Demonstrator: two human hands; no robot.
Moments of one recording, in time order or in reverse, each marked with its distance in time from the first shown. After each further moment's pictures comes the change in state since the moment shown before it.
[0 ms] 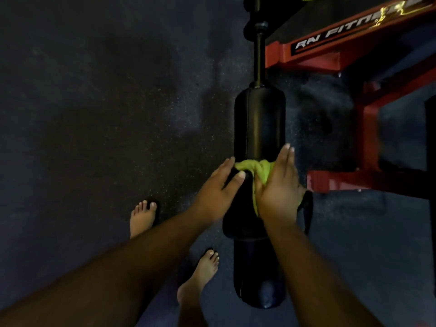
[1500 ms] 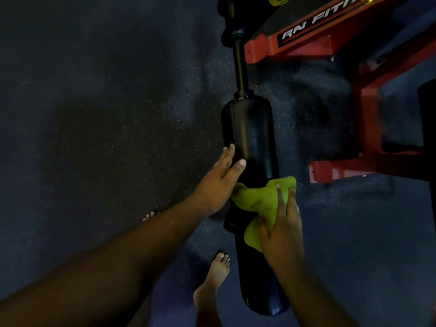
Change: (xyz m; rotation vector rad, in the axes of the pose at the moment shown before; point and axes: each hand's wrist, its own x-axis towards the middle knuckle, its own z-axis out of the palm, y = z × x) left_hand 0.045 0.051 -0.016 -0.049 -0.155 -0.048; right_hand -0.045 0.030 -0.012 0.235 -0.135 0.101
